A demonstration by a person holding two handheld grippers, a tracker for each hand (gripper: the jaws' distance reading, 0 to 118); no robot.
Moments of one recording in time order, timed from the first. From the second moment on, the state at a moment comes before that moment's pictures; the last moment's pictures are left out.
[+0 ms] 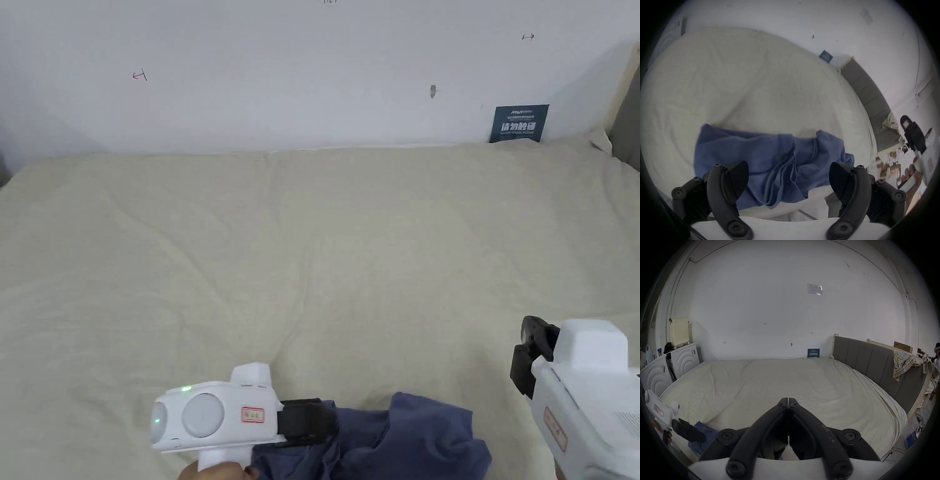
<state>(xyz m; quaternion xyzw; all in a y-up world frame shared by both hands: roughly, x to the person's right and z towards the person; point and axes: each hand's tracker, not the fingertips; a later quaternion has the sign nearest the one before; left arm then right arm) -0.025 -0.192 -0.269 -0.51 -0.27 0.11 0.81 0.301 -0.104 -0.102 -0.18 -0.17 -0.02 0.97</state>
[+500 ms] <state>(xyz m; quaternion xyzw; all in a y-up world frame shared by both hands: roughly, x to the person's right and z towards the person) -0.081 -0.218 -0.240 -0.40 -0.15 0.01 0.91 0.300 -0.102 -0.103 -0.18 -0.16 -0.02 0.97</state>
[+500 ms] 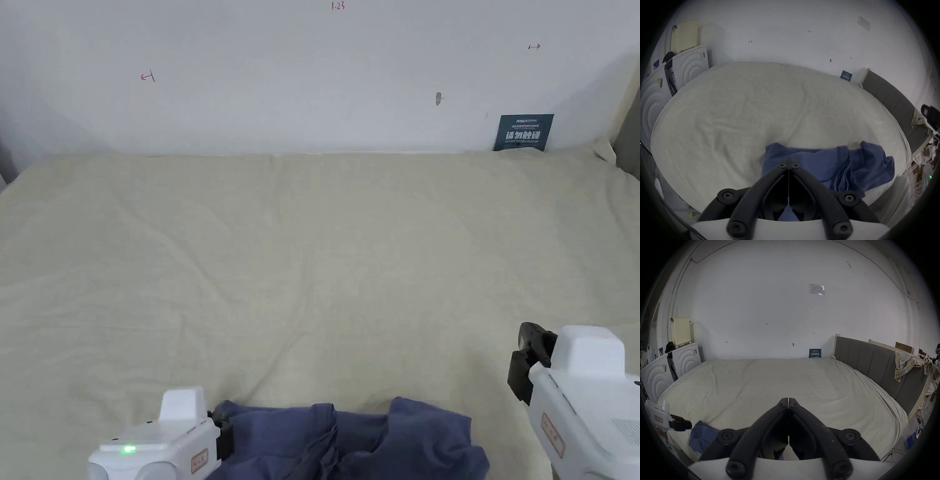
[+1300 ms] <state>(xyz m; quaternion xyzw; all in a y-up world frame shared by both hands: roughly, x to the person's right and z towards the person) 0.059 -0.270 -0.221 -0.45 -0.26 -0.07 0.85 0.321 -0.108 -0.094 -0.19 -0.18 -0.03 0.97</state>
